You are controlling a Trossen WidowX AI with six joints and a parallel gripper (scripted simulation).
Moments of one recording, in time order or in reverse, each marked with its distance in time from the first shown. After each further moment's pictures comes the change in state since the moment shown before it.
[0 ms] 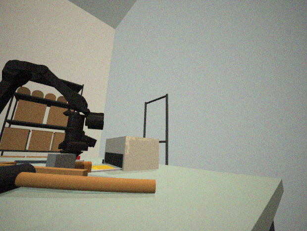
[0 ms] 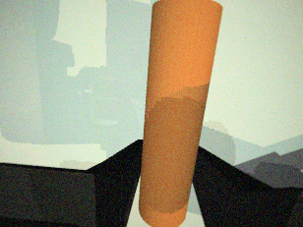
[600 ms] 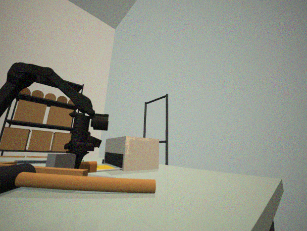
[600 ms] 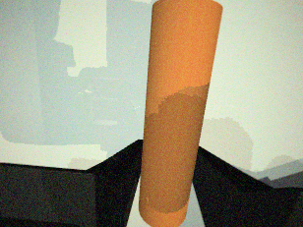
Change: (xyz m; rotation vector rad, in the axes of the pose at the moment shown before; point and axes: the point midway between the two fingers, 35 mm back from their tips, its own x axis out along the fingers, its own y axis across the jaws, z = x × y) arm 0.000 0.000 0.021 -0.001 -0.003 0.001
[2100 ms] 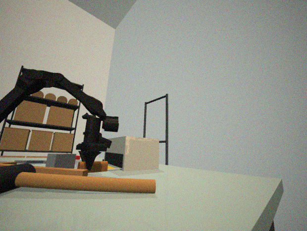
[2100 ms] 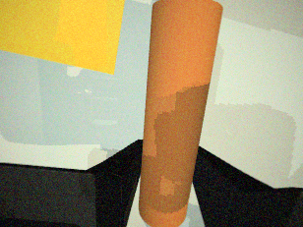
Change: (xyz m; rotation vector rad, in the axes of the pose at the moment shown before) arm -0.001 0.001 0.046 0.000 -0.001 -0.001
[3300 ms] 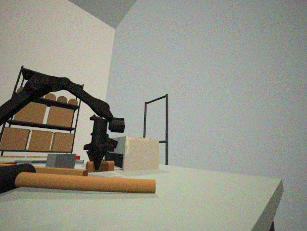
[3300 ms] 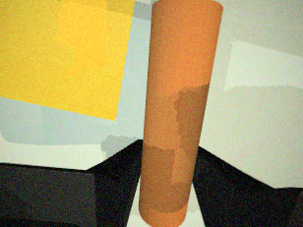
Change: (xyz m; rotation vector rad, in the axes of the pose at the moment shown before) arm 0.000 0.002 0.031 0.001 -0.001 0.000
